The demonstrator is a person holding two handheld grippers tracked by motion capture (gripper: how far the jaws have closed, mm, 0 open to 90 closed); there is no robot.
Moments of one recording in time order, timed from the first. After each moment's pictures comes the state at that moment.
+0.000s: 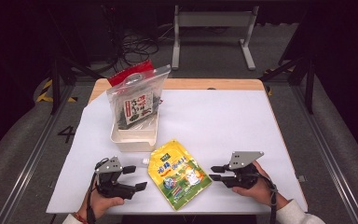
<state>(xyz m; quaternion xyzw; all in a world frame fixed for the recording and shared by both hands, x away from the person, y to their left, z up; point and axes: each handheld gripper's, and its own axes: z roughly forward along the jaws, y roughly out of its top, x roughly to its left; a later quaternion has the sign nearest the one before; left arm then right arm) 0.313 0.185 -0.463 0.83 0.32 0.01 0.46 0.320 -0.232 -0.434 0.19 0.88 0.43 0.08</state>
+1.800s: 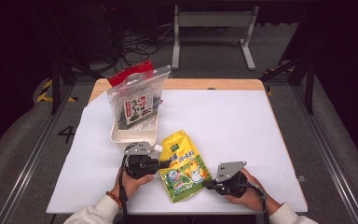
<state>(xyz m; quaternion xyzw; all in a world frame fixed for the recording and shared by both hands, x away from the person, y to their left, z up) 0.362 0.116 -0.457 0.81 0.27 -0.03 0.52 0.309 -0.207 -0.456 0.13 0.92 0.37 0.07</state>
